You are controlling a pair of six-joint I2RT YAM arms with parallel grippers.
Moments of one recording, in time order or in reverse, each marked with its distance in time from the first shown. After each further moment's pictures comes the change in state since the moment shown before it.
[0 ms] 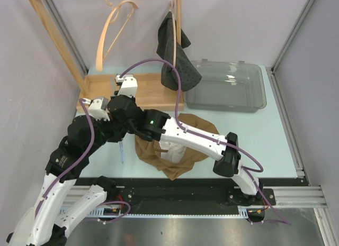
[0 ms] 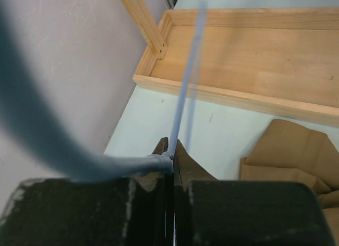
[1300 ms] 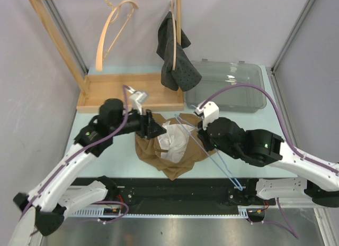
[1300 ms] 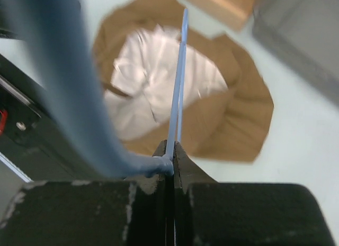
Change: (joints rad) left arm -0.097 0.244 -0.017 0.280 0.475 0.045; right arm -0.029 -1.086 -0.985 -0.355 -0.227 -0.293
